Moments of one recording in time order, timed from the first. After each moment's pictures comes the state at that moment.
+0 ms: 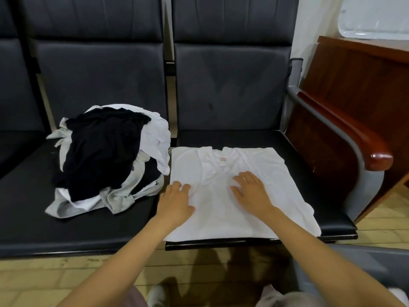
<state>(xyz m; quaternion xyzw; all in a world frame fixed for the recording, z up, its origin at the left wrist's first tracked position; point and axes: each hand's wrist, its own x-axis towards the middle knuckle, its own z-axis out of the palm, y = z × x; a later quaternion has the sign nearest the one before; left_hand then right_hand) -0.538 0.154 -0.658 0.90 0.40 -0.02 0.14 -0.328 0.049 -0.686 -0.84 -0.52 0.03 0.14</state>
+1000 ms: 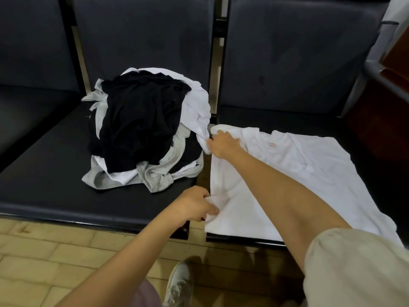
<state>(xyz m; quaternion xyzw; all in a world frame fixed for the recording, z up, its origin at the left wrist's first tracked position) -0.593 0.181 -0.664 0.71 0.46 -0.04 0.53 -0.411 0.272 -0.681 -0.83 -0.54 0.16 -0.02</state>
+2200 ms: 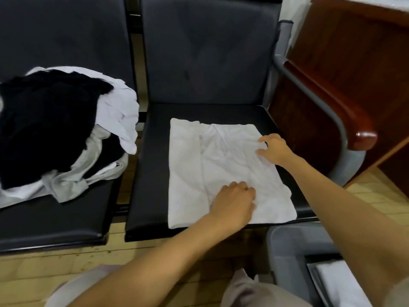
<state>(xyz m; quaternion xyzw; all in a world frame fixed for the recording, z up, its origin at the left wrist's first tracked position) -0.403 0.030 -0.663 0.97 0.16 0.03 0.19 -0.164 0.032 -0.664 -0.92 -0.38 0.11 0.09</state>
